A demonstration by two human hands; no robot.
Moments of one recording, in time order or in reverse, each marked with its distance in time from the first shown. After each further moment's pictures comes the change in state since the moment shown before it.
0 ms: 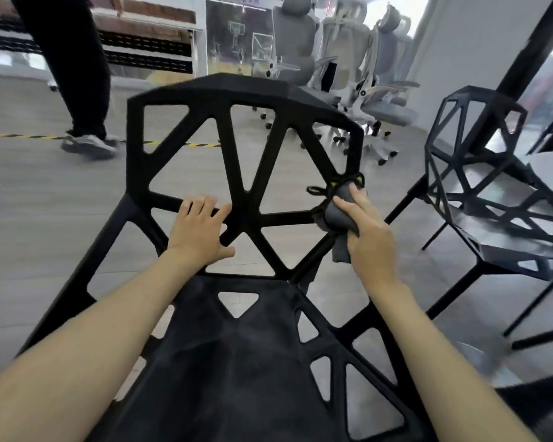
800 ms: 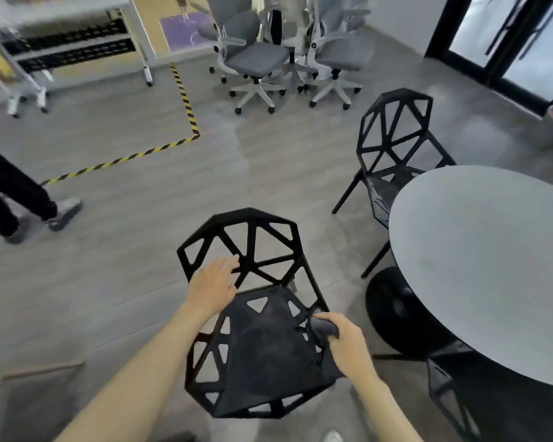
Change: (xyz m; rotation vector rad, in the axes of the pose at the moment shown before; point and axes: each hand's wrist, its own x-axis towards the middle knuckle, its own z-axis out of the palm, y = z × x) left_hand 0.013 -0.021 -0.407 -0.240 -0.549 0.183; right_hand -0.003 -0.258 -0.293 0.244 -0.502 0.878
